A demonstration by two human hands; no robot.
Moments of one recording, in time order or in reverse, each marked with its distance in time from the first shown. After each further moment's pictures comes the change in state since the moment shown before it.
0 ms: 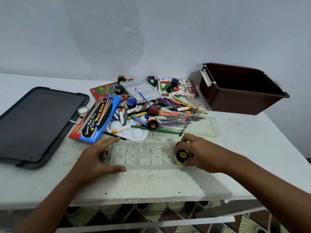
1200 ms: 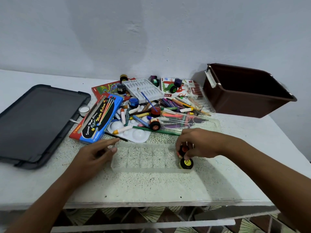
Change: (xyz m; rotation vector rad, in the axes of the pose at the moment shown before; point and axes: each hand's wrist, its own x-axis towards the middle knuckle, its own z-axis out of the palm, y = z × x) left_hand 0.004 -0.015 0.002 -0.156 0.073 -0.085; right_hand 0.038 0.016 -0.028 -0.075 -0.177 -0.086
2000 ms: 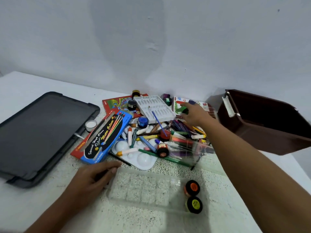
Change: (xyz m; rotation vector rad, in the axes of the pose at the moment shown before) left_hand 0.010 -0.006 0.003 0.086 0.128 -0.026; right_hand 0.173 0.096 -0.078 0.101 0.462 0.413
